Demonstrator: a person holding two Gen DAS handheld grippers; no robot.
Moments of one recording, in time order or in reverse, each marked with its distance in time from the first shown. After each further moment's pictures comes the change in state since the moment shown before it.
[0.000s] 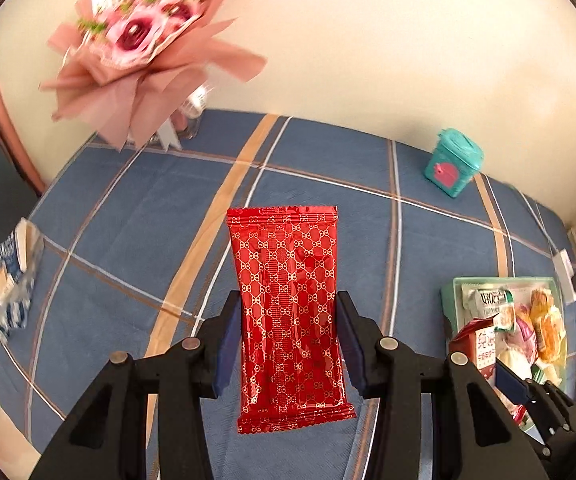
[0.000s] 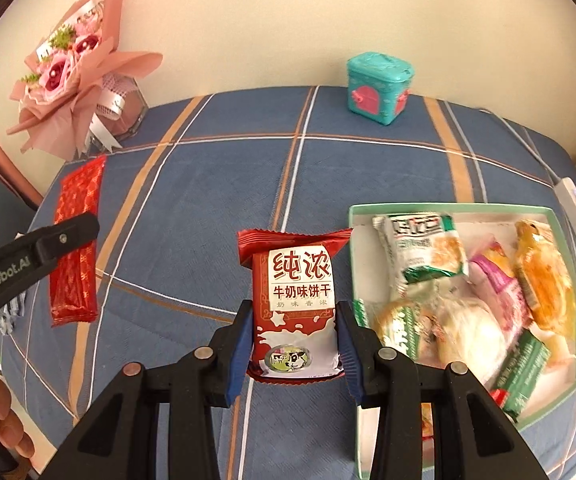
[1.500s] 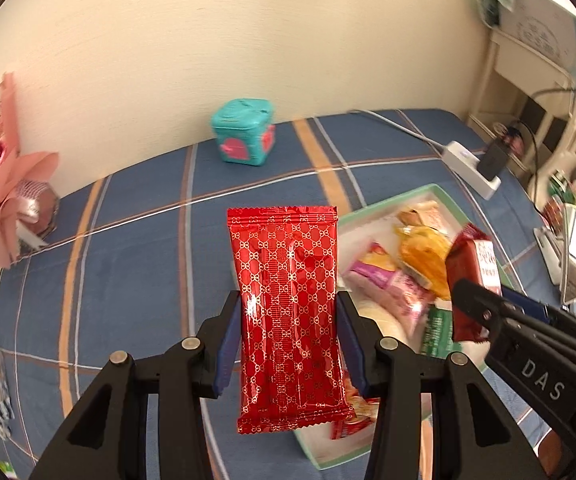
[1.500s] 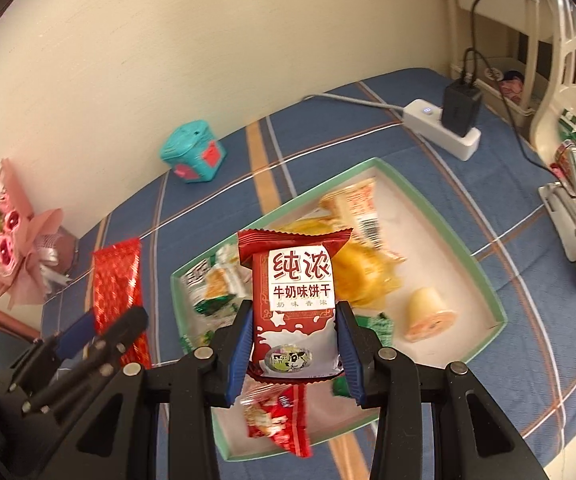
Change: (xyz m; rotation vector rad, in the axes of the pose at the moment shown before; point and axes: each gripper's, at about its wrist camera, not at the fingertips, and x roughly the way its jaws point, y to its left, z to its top) left arm -0.024 -0.215 -0.045 0.445 -0.011 -0.167; right arm -0.070 -0.190 -0.028 0.465 -0.111 -0.034
